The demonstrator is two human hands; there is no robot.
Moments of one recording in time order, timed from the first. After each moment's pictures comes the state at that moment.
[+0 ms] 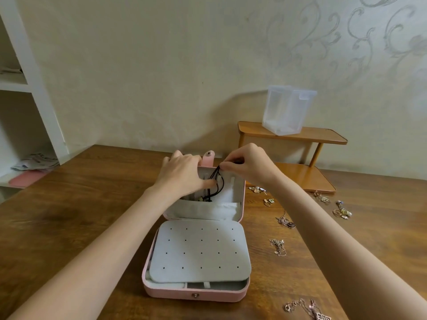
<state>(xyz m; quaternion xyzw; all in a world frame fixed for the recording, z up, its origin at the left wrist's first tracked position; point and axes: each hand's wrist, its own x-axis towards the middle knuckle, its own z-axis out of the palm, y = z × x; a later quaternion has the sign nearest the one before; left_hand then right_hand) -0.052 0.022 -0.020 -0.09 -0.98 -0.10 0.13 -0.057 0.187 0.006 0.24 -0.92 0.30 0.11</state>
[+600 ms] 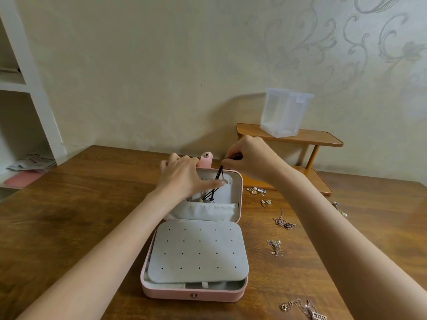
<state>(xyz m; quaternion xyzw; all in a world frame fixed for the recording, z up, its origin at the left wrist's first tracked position) -0.047 0.027 -0.022 -0.05 -0.98 -0.12 0.14 -0.049 0.186 0.030 0.25 -0.94 0.18 0.13</state>
